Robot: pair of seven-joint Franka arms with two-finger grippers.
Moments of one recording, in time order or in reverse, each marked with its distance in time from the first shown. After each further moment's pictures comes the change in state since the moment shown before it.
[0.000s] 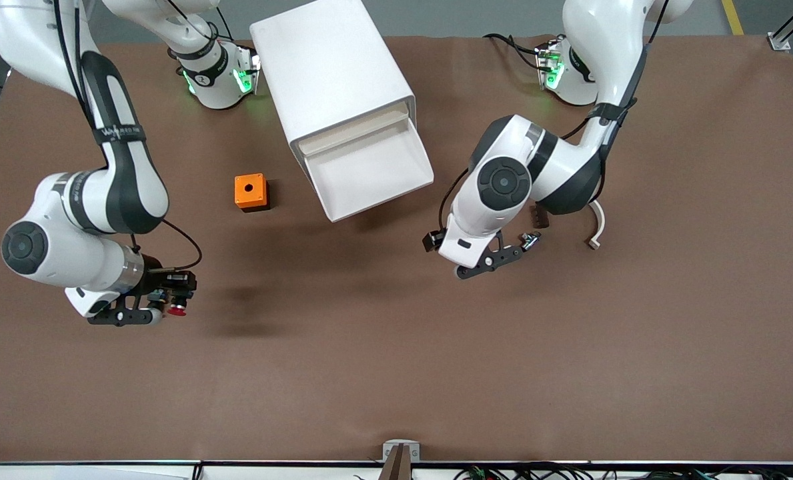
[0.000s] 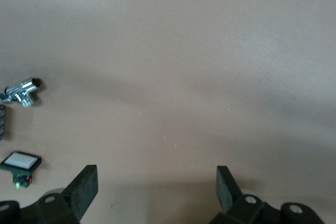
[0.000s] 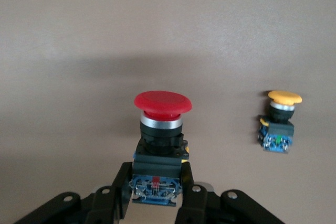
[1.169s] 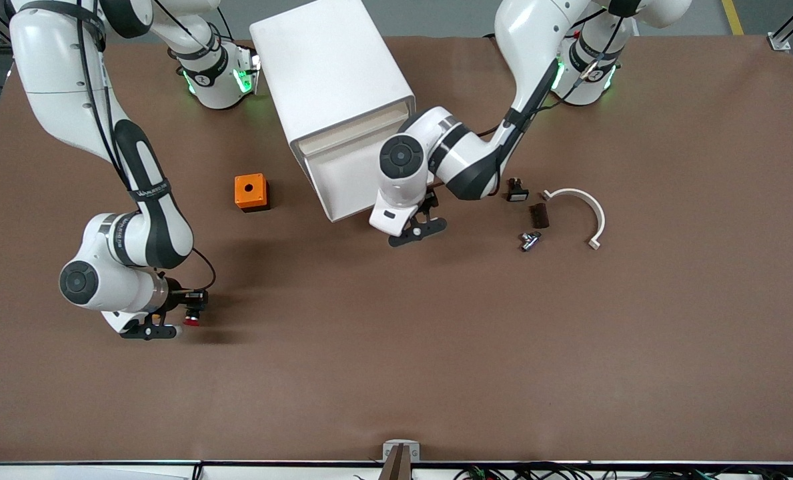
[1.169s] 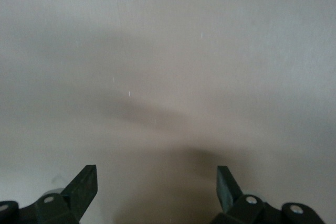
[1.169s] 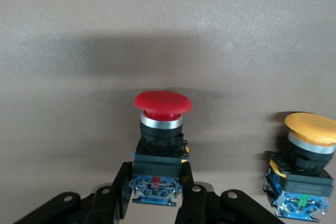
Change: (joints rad) left arm -0.199 0.123 -0.023 0.021 0.023 0.061 -0.236; right arm -0.029 0.189 0.001 0.002 -0.013 0.144 -0.022
